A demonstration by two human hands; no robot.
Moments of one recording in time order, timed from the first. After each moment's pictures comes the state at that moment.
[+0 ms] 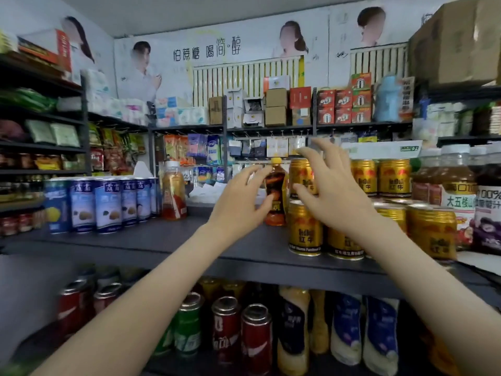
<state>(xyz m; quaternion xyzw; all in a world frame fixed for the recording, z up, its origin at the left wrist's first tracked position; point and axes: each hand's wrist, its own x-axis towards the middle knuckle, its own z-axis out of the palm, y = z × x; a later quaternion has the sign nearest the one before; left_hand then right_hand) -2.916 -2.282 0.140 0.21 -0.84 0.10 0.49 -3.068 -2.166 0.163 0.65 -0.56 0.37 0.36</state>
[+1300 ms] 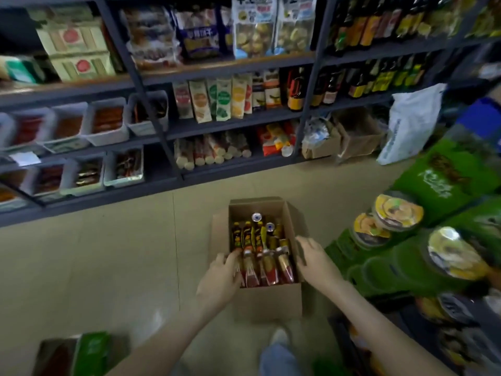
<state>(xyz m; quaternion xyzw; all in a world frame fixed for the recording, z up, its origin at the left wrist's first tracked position) -2.122 -2.253 -0.400 0.87 -0.41 -0.26 0.10 -2.283 -2.427 -0.399 0.88 -0.38 -0.03 -0.28</state>
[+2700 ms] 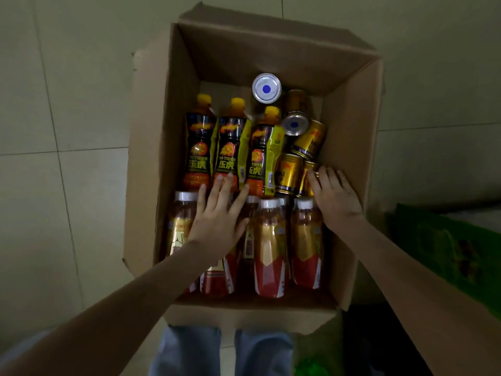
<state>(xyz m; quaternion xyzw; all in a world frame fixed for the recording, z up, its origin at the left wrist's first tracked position) -2.000 -2.463 -1.014 0.84 -0.47 -0.27 -0.03 -2.130 -2.686 -1.025 0.90 -0.13 -0.39 0.10</state>
